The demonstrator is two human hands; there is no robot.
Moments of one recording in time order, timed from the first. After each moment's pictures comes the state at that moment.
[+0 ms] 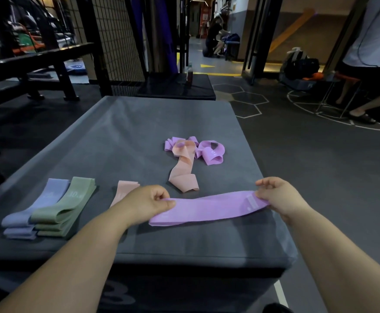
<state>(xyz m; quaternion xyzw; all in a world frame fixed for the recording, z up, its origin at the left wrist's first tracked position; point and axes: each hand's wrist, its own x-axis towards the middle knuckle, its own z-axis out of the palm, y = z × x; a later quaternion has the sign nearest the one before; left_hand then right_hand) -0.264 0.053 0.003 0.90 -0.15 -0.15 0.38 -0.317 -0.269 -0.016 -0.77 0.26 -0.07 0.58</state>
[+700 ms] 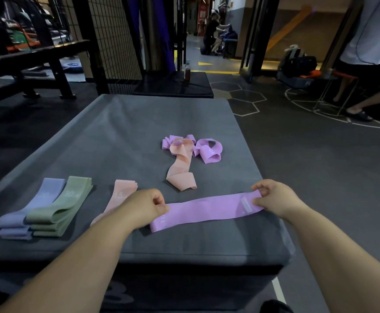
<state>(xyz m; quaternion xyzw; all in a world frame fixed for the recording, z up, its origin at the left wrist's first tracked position) -0.260 0.047 -0.015 0.95 -0.10 -0.14 0.26 -0.322 -0.280 -0.017 -0.91 0.21 0.00 0.36</state>
